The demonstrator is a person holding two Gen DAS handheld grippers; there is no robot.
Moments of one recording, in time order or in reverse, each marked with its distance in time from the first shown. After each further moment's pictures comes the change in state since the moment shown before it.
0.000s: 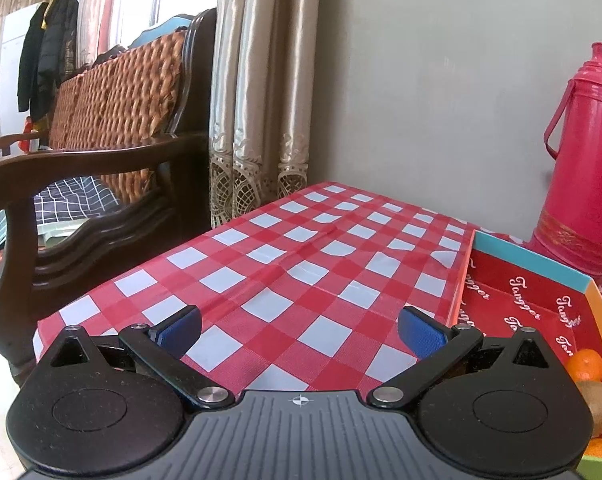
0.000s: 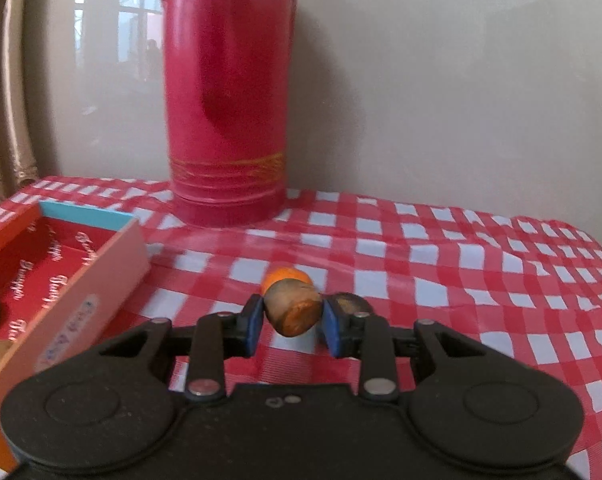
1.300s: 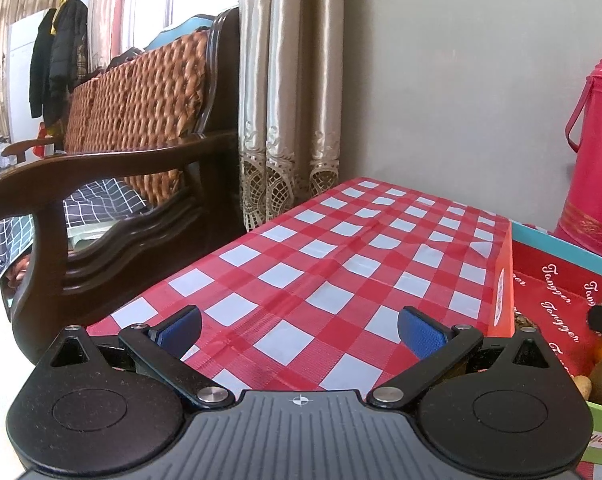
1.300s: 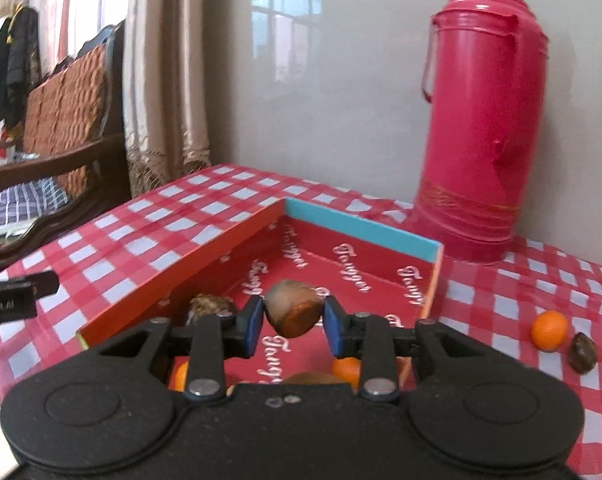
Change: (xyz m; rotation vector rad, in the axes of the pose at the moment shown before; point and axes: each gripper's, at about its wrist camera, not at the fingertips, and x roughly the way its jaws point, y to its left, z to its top) left arm -0.006 0.041 -0.001 0.023 0.007 0.047; right arm -0.031 0.169 -0.002 -0.194 -0.047 0.326
